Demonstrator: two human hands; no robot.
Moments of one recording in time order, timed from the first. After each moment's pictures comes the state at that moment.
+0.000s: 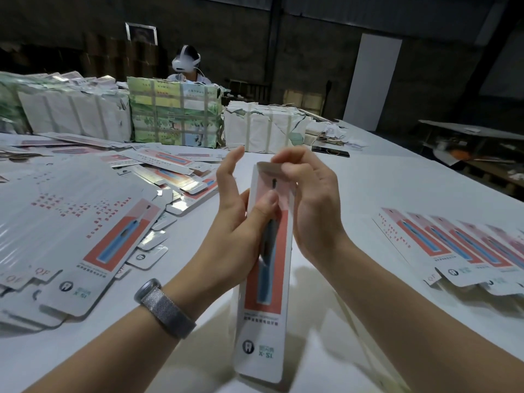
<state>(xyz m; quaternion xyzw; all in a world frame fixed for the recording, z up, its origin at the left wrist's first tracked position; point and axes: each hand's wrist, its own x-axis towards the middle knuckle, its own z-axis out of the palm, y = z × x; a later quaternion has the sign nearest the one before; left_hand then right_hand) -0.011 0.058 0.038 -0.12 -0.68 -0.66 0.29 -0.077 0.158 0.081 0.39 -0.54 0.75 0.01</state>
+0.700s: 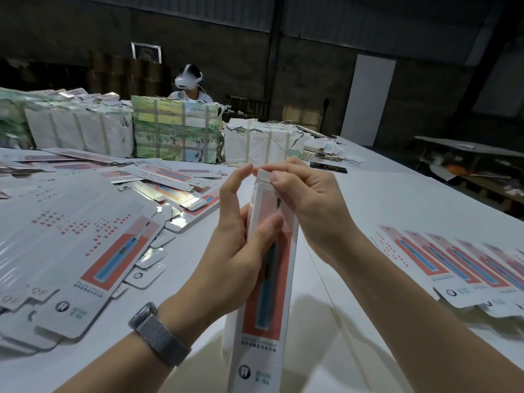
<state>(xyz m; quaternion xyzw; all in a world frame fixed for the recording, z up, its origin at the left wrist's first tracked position) -0.011 0.056 0.037 -0.17 -0.70 -0.61 0.33 -0.087 0.169 0.107 0.44 -0.61 0.66 -0.01</state>
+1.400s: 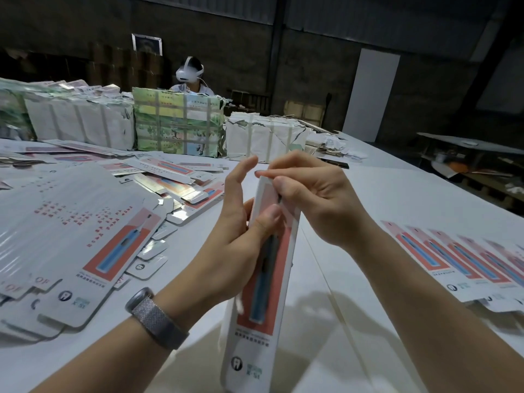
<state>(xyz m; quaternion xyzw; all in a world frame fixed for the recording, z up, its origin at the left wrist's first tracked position) -0.006 0.053 0.046 -0.15 -0.70 -0.65 0.27 -0.099 0.185 0.109 0.56 -0.67 0.47 0.10</state>
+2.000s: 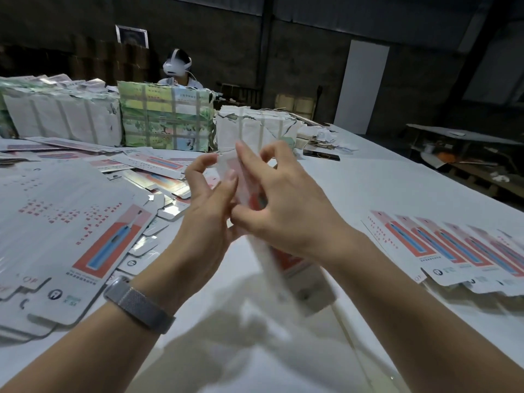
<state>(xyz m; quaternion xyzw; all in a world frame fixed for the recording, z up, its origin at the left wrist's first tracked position) -0.009 0.047 0.056 -0.07 -0.57 -0.78 0.26 -0.067 0.166 0.107 0.44 -0.85 0.23 0.18</state>
